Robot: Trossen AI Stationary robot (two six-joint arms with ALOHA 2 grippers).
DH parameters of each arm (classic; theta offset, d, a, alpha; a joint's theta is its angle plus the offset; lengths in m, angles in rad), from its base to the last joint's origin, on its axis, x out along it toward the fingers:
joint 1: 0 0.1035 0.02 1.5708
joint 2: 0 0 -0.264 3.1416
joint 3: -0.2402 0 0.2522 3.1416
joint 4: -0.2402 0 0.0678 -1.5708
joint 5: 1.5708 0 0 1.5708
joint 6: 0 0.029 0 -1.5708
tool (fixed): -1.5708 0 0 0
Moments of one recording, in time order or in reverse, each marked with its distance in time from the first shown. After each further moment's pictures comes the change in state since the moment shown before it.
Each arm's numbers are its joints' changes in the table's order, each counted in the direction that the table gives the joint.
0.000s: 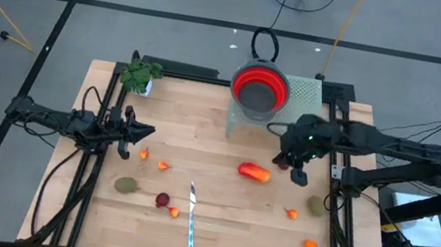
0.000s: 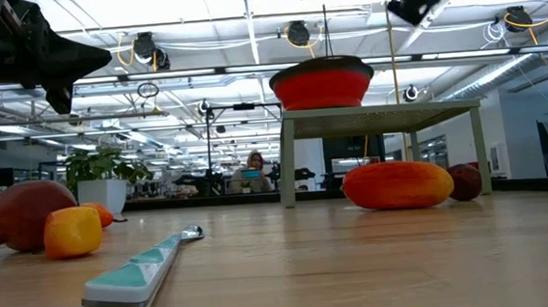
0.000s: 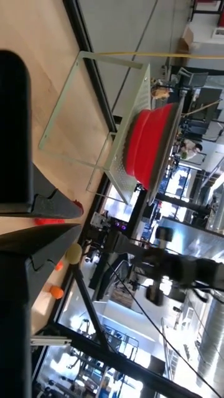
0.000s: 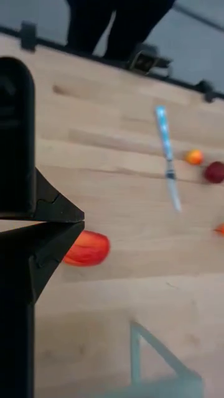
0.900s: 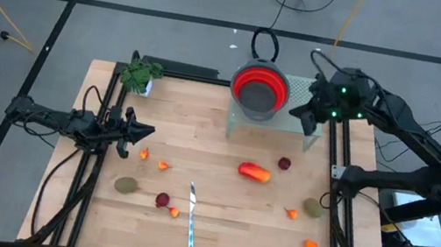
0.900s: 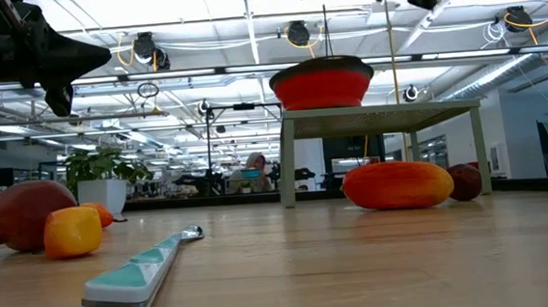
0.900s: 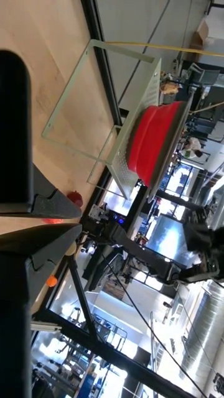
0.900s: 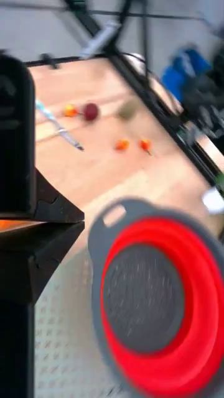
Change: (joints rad) left arm 0.000 0.000 0.000 0.007 -0.008 -0.081; right arm -0.388 0.005 -0.299 -0.126 0.000 0.294
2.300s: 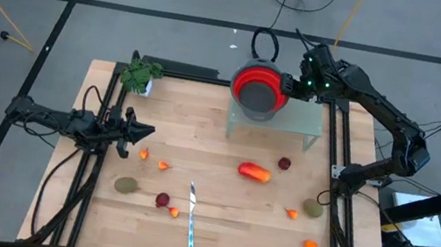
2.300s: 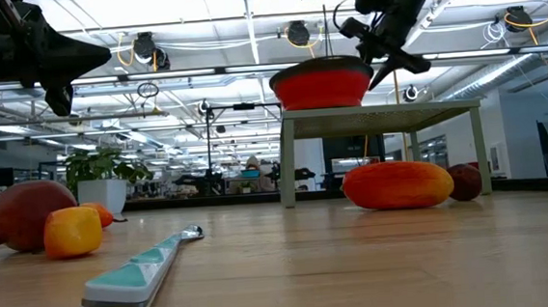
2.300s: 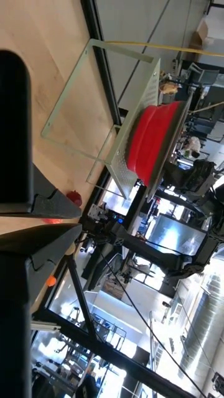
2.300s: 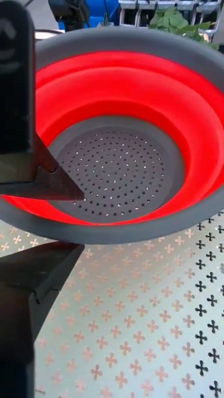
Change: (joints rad) left arm 0.000 0.000 0.000 0.004 0.000 0.000; right arm -0.330 -0.346 0.000 0.042 -0.002 0.460
